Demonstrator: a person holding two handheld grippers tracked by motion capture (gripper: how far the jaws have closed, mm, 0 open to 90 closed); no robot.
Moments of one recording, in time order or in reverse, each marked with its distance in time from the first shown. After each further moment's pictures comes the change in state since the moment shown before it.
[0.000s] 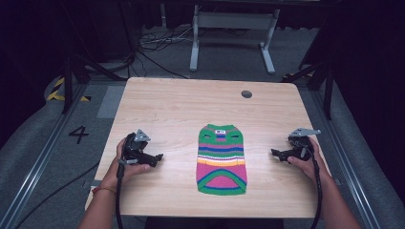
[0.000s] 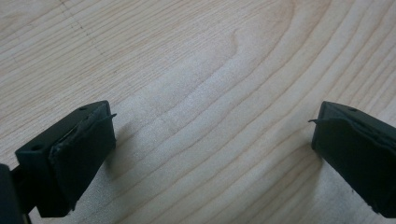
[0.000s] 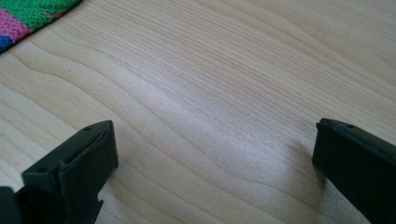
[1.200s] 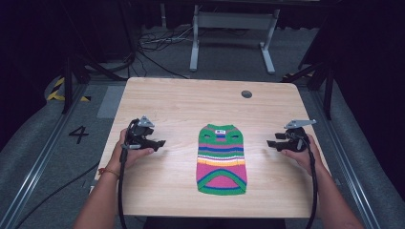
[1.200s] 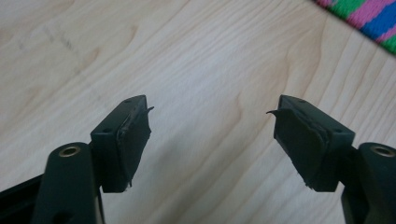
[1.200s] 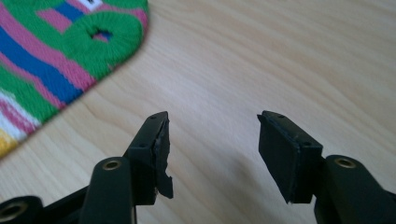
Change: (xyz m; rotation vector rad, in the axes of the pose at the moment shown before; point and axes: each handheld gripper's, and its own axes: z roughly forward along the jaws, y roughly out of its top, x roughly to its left) left arm 0.012 0.056 0.005 -0.002 -0.064 0.052; right arm 0.012 0.043 -0.001 0.006 0.108 -0.036
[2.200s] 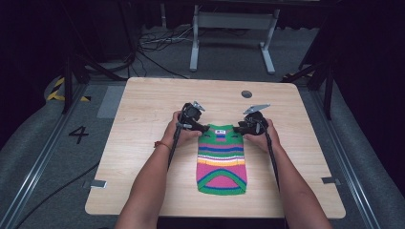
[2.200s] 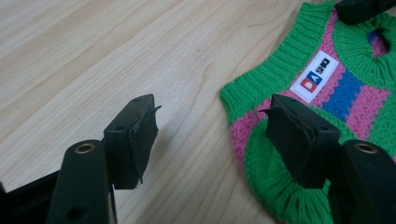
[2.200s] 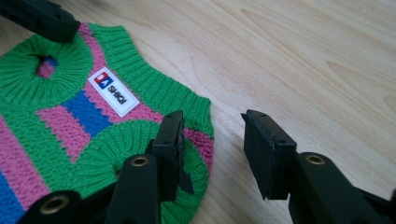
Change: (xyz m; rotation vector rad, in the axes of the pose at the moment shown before) left arm -0.046 0.107 0.119 0.027 -0.102 0.059; right arm 0.044 0.074 0.099 0.027 0.057 -0.060
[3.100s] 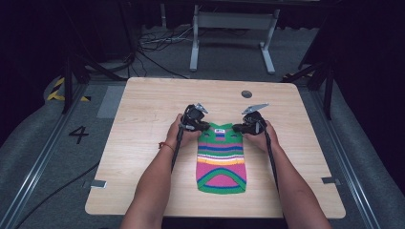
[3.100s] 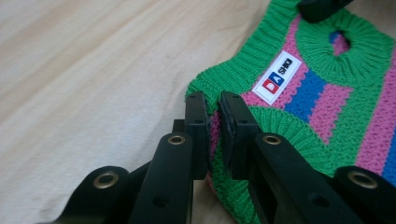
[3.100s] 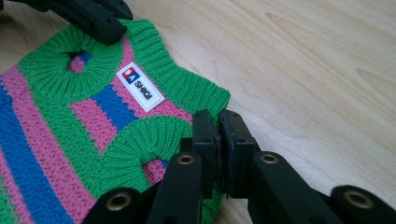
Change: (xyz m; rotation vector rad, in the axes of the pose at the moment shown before) left arm -0.007 0.001 0.001 -0.014 -0.039 0.049; right arm 0.002 0.004 0.001 0.000 0.068 -0.022
